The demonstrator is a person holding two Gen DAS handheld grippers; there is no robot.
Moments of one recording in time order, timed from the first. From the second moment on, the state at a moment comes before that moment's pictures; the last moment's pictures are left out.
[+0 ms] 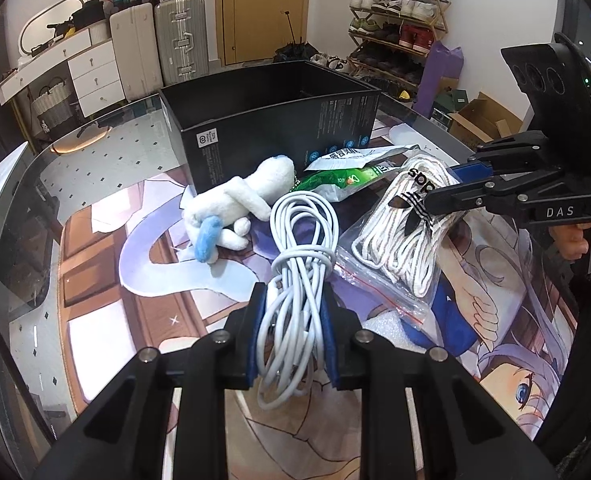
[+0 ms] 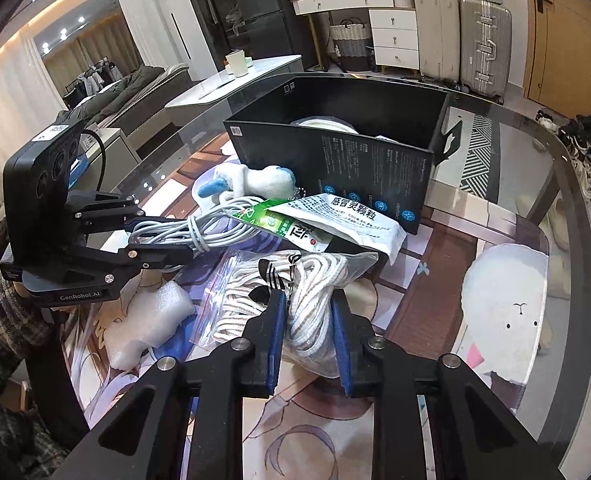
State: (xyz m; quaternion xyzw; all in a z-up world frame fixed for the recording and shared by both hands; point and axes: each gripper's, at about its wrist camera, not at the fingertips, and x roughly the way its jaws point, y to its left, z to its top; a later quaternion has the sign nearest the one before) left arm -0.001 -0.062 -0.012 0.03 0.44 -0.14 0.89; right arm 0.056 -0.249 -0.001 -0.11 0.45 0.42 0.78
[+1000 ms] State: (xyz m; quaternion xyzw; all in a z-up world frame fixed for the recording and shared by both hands) left arm -0.010 -0.054 0.019 0.03 0.42 -0.11 0.90; right arm 0.066 -0.296 0.062 -0.09 0.41 0.39 0.82
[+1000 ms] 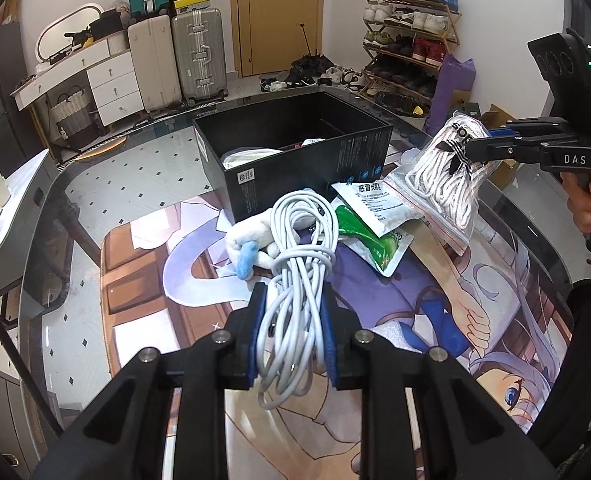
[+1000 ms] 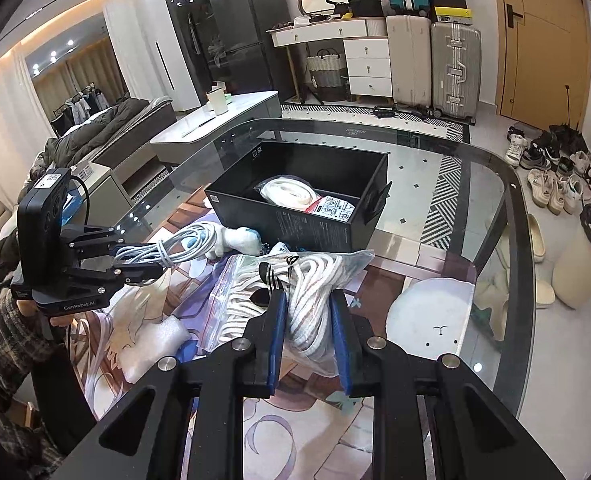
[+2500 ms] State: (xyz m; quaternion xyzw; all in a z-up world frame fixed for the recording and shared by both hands) left arm 0.009 -0.056 0.075 0.07 0.37 -0.10 0.92; right arm 0.079 -0.280 0.099 -0.09 0.39 0.39 0.83
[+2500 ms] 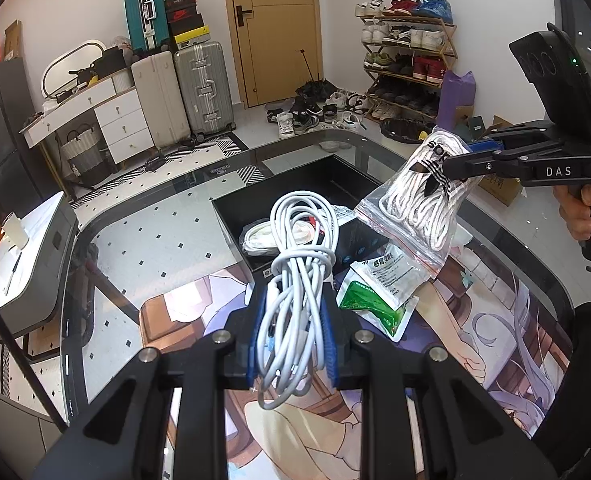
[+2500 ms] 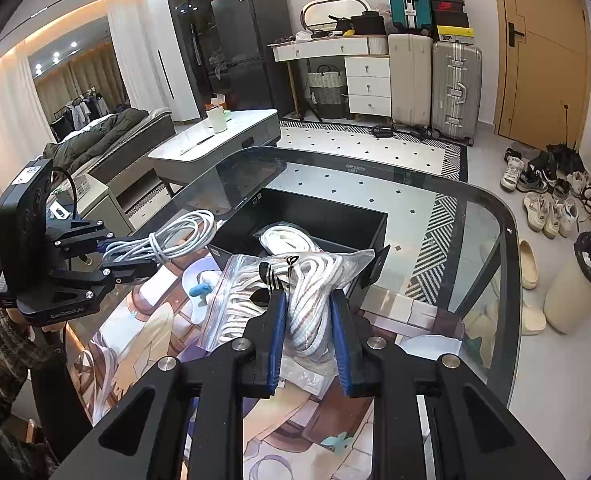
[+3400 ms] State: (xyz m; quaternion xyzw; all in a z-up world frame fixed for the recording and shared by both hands) left arm 0.058 -0.047 0.078 0.06 0.38 -0.08 0.92; right arm 0.124 -0.241 0.106 -0.11 0.40 0.38 0.83
